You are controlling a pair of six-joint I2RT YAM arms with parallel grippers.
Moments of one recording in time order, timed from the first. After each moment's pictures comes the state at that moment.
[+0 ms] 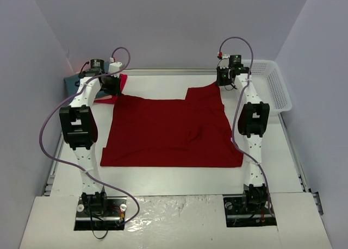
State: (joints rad) left arm 0.04 2.16 1.95 -0.73 0.43 0.34; right arm 0.04 2.64 2.47 -0.67 -0.30 -0.11
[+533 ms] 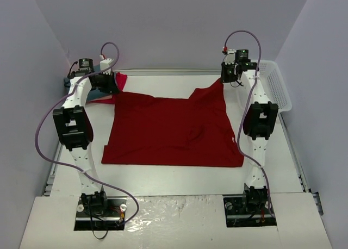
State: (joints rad) left arm 0.13 2.15 1.97 -0.74 0.68 0.30; right arm 0.01 2.44 2.34 -0.72 -0.32 -0.12
